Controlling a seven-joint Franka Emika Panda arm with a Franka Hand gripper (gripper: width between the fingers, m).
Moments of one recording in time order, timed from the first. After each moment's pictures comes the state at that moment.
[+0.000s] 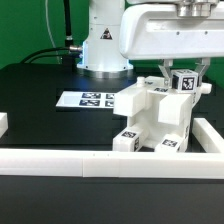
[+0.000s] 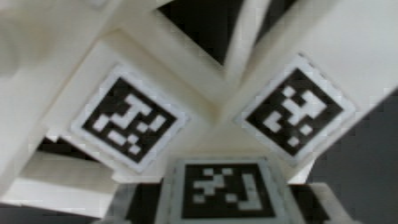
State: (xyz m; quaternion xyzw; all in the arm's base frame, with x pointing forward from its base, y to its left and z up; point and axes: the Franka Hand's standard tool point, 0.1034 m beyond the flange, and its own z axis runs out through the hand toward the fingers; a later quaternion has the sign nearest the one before) arm 0.590 0.090 0.106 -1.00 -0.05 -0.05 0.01
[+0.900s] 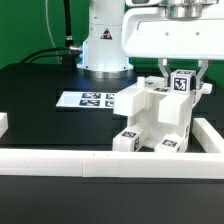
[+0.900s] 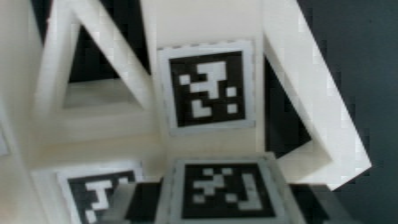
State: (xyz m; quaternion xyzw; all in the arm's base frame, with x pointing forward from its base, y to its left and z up) arm 0.591 0.091 0.105 -0.95 0.31 -0.04 0.04
